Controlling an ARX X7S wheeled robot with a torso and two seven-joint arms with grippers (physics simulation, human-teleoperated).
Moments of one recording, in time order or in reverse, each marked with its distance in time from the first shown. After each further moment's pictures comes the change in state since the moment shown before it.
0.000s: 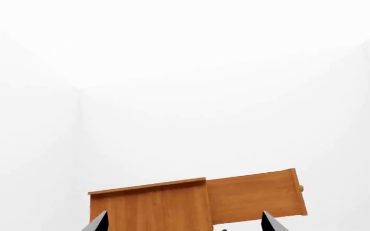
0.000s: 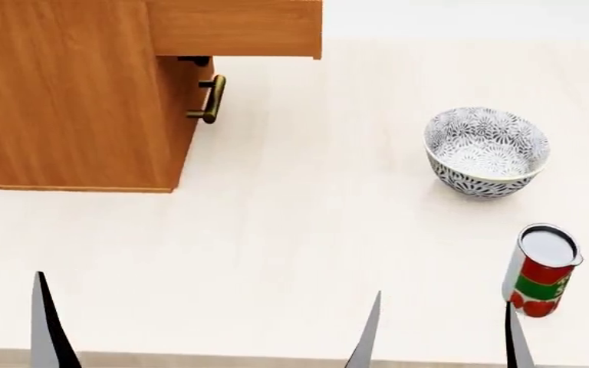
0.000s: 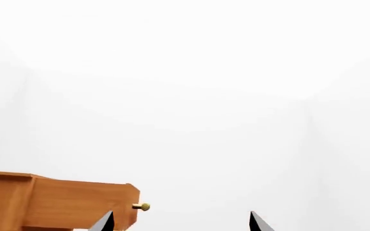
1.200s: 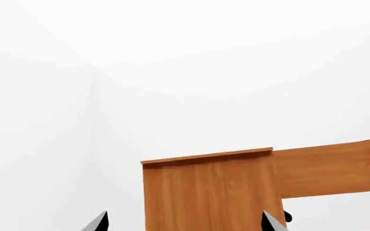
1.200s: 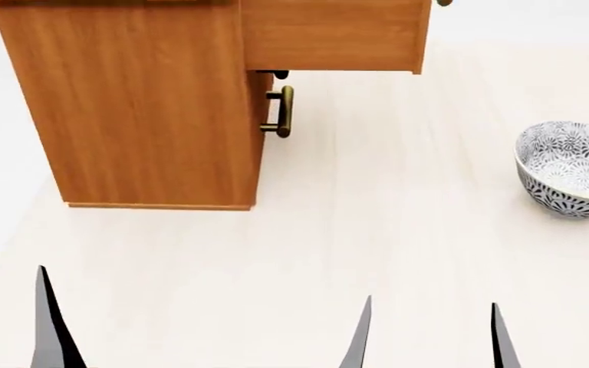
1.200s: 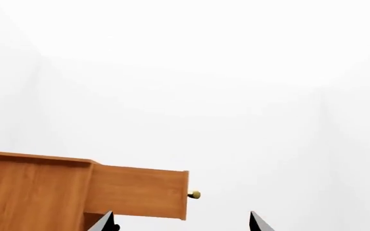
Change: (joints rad) left arm -0.013 0.059 -0.042 -0.005 0.001 -0.092 0.032; right arm -0.004 -0.023 0.011 0.018 0.003 0.028 -0.045
